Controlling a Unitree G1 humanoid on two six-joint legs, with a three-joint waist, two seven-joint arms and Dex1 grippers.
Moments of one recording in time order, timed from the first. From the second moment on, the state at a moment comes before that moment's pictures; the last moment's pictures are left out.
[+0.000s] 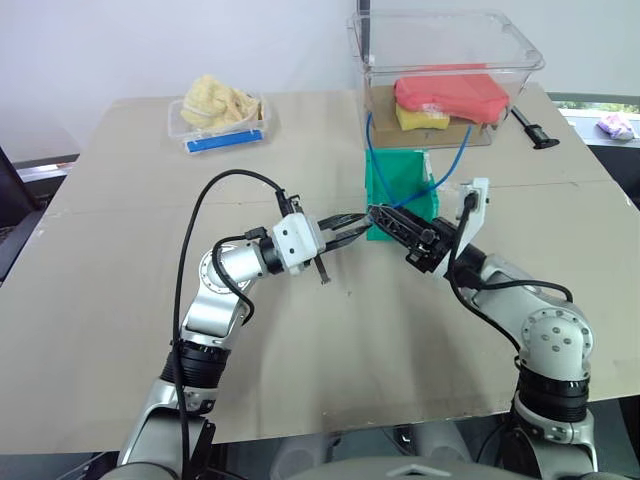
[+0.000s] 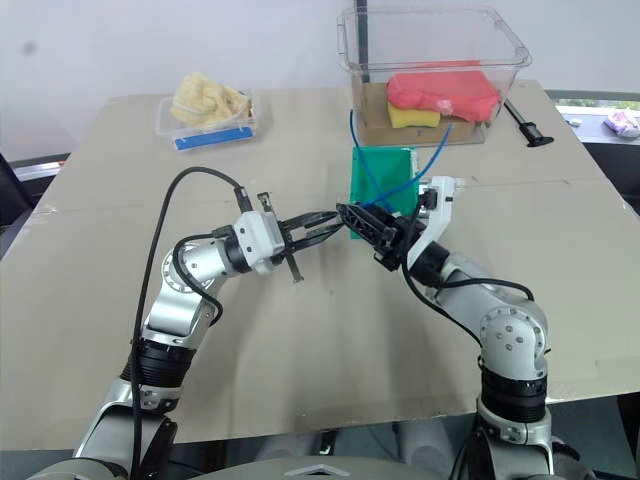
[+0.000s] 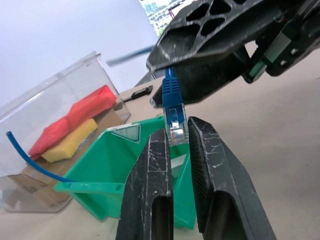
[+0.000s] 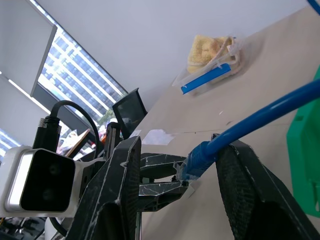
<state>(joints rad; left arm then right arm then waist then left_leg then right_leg) -0.41 0.44 -0.12 0.00 -0.18 -0.29 -0.92 -0.34 -0.11 -0.11 -0.47 1.10 0.94 0.13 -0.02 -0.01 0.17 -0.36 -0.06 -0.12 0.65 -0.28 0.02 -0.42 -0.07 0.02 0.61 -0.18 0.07</state>
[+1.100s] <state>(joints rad) -0.18 0.80 0.16 0.08 -0.43 0.19 -1.07 -0.32 -0.18 -0.08 -0.43 1.13 0.91 0.13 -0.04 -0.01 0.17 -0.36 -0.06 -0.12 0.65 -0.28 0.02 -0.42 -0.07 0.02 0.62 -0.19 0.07</state>
